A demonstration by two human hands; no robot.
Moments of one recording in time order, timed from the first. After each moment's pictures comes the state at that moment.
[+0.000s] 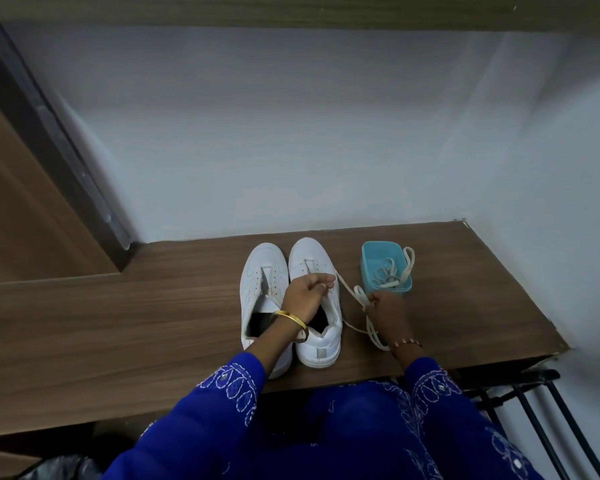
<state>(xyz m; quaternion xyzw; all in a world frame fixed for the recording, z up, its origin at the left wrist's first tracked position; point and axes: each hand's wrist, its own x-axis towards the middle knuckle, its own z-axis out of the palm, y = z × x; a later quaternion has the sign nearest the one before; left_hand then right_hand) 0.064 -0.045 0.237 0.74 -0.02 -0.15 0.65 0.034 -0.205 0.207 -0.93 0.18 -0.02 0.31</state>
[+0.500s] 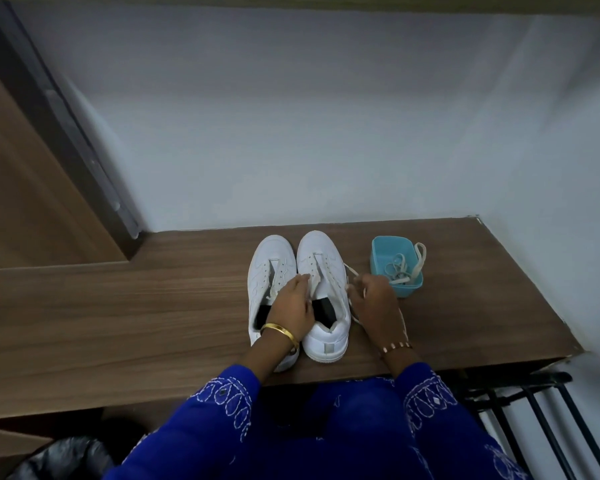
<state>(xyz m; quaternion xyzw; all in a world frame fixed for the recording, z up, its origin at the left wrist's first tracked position) 0.060 -0.008 0.204 0.93 -0.16 -0.05 0.34 0.034 -0.162 0.224 -0.93 0.12 -0.11 0.32</state>
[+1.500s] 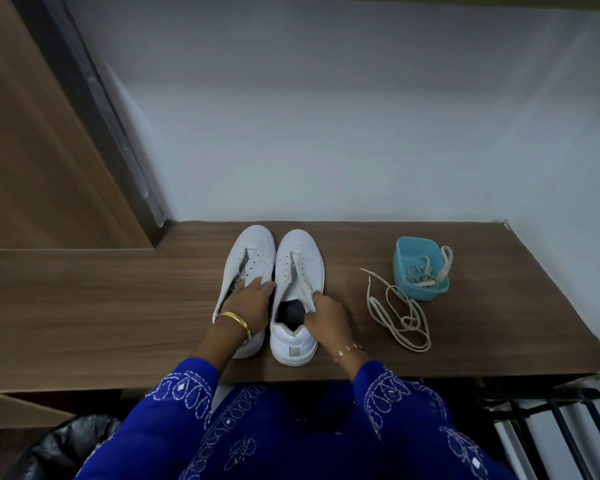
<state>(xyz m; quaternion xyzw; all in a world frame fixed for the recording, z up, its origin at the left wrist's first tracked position) 0.076 0.095 0.205 0.98 -0.16 -0.13 0.07 0.036 -0.060 0.212 -0.91 0.10 0.11 0.38</state>
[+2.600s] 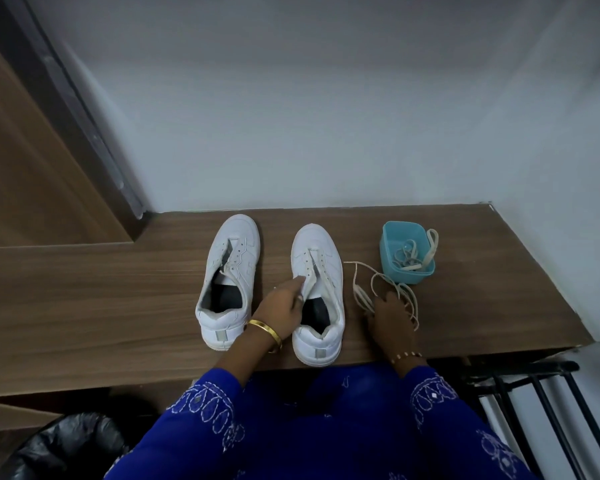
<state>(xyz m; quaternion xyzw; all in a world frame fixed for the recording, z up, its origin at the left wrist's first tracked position) 0.044 0.029 0.206 0.91 -0.14 -0.11 0.37 0.009 -0.174 0.168 -0.99 0.11 0.02 0.12</state>
